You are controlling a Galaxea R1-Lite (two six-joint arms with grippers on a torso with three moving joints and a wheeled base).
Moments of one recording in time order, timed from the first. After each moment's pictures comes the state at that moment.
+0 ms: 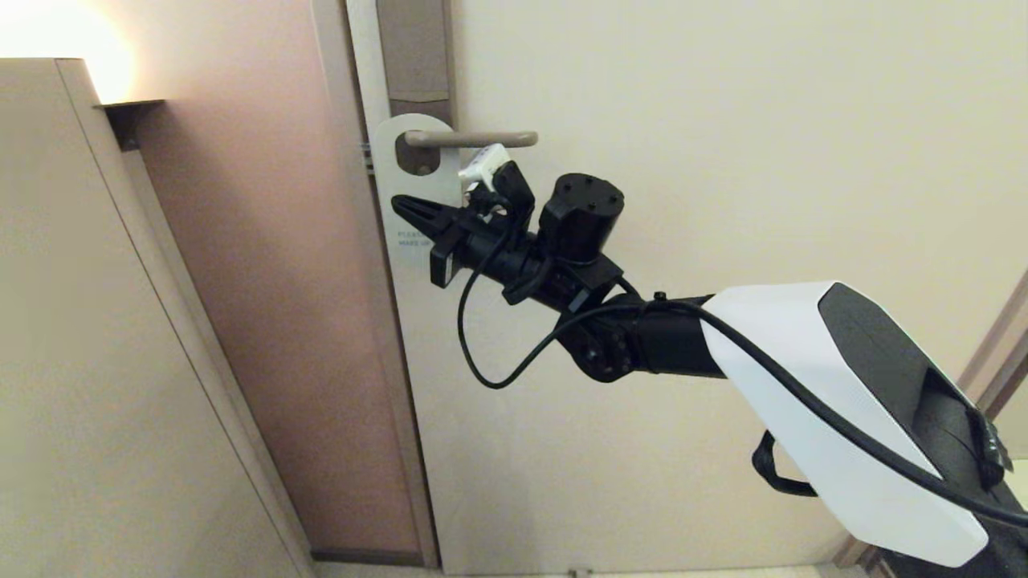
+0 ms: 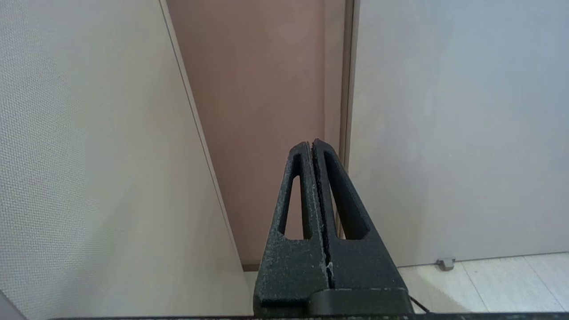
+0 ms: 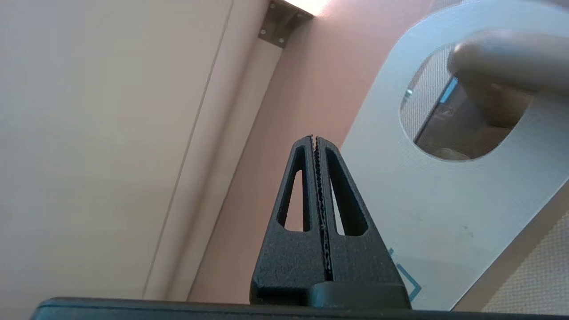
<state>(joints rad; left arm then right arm) 0.00 0.00 0.00 0.03 -0.03 0.04 0.70 2.48 -1.96 -0.89 0.47 -0.15</state>
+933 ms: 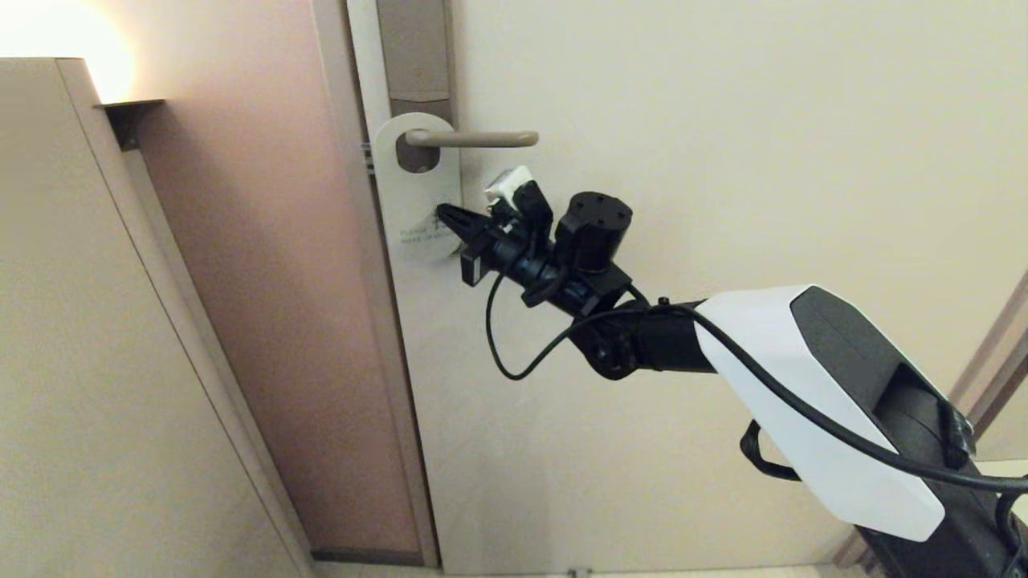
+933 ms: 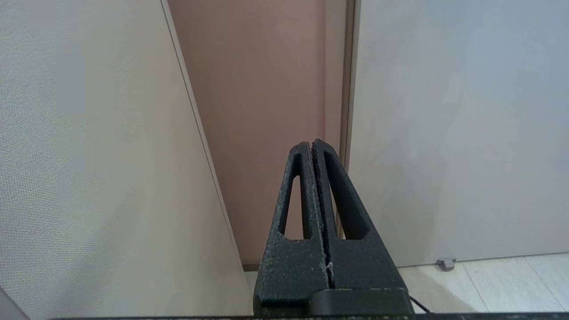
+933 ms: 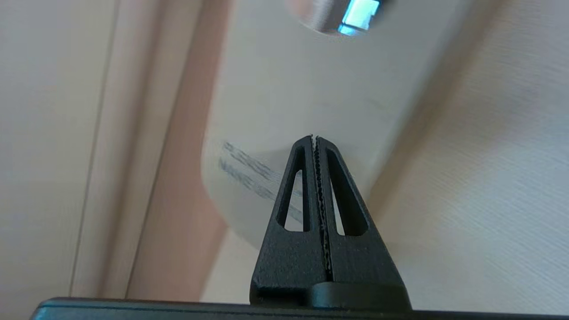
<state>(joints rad) 0.00 0.00 0.00 0.03 -0.03 0.04 0.63 2.53 -1.95 -0.90 0.36 -0.20</state>
